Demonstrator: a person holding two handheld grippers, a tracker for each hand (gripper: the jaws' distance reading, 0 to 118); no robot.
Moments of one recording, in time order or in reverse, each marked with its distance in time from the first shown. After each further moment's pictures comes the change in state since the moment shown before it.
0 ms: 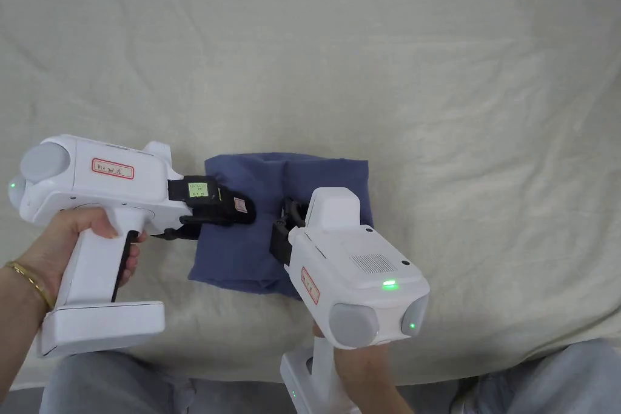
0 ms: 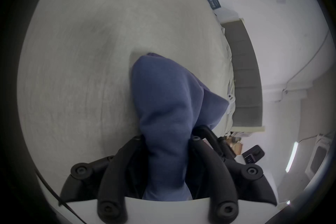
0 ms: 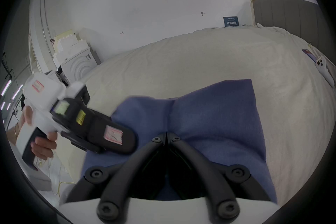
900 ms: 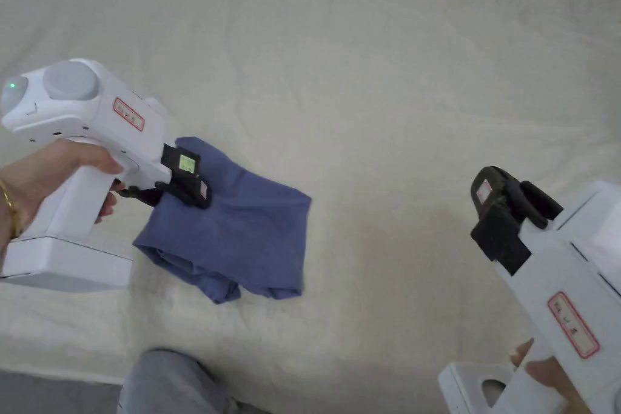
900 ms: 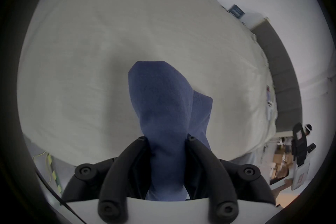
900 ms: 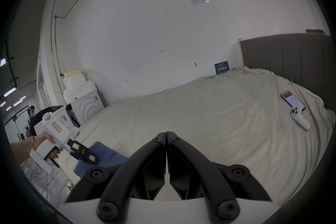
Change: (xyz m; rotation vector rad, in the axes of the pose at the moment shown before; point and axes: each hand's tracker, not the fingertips) left arm 0.060 0.010 0.158 0.174 0.591 -0.136; right arm 0.041 0.100 0.160 0.371 0.002 0.000
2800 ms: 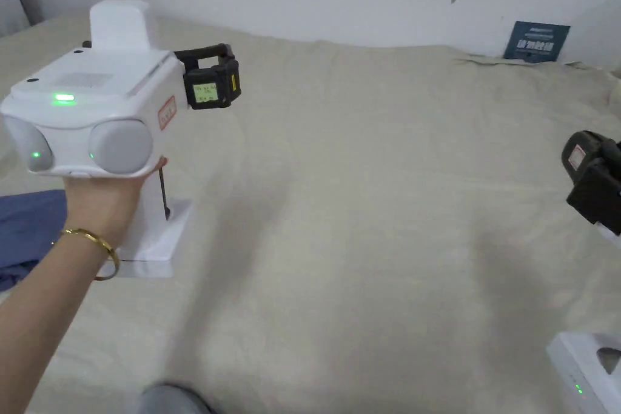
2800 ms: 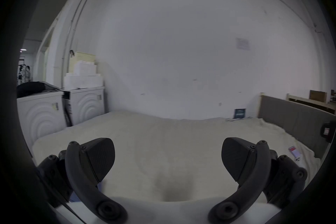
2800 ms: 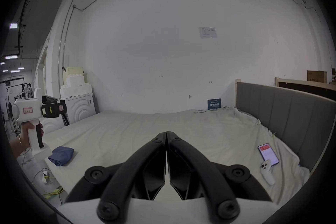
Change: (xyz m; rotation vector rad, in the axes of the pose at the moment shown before) left arm 0.122 -0.085 0.105 1.218 0.190 -0.243; right arm 0.023 0.087 0.043 0.136 0.051 0.159
